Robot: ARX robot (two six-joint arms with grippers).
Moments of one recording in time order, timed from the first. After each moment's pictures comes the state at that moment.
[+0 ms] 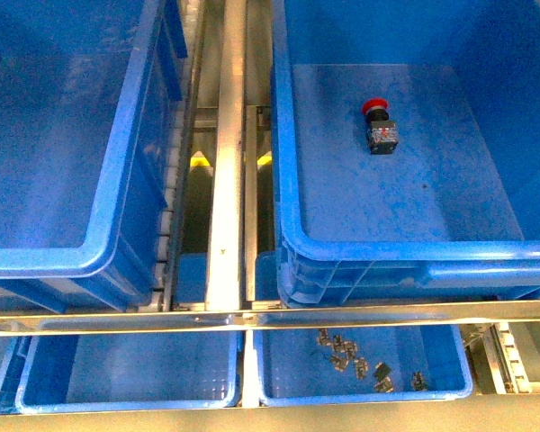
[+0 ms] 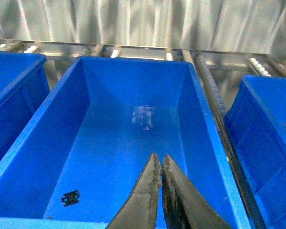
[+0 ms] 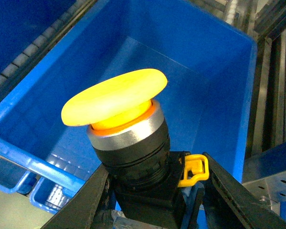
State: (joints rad) left arm 0.00 0.08 0.02 0.04 0.00 -0.01; right arm 0.27 0.84 0.37 0.11 0.21 -0.31
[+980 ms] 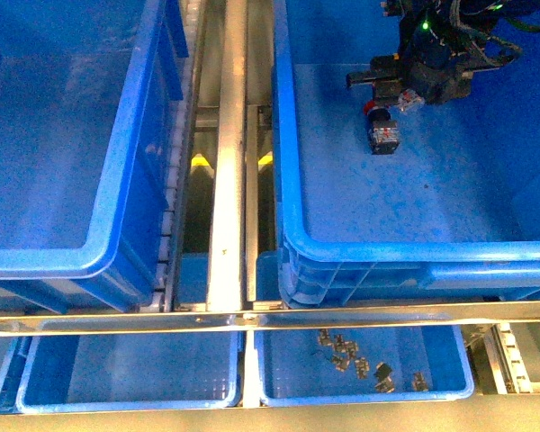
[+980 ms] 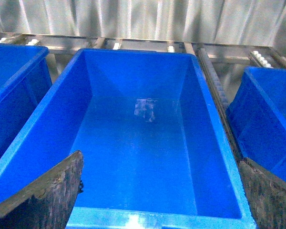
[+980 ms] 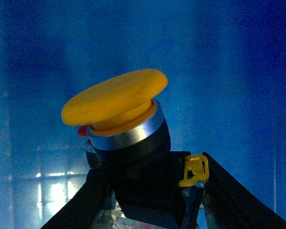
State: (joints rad) left arm 0.00 0.01 0.02 0.00 0.00 -0.01; right arm 0.10 2.47 1.83 -0.19 0.31 0.09
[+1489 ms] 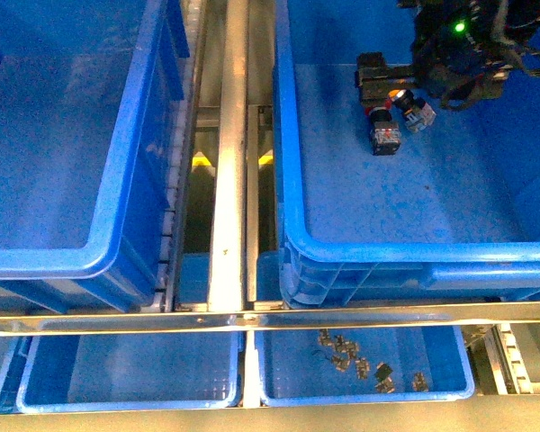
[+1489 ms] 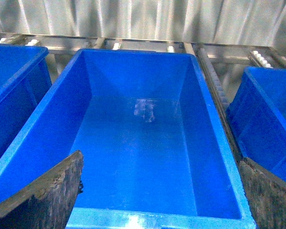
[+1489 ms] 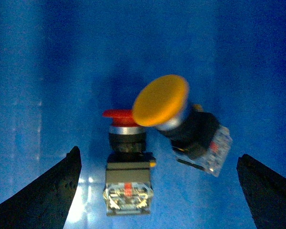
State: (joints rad) left arm 0.00 0.01 0.02 0.00 0.00 -0.01; right arm 0.08 2.34 1.60 0.00 0.20 0.06
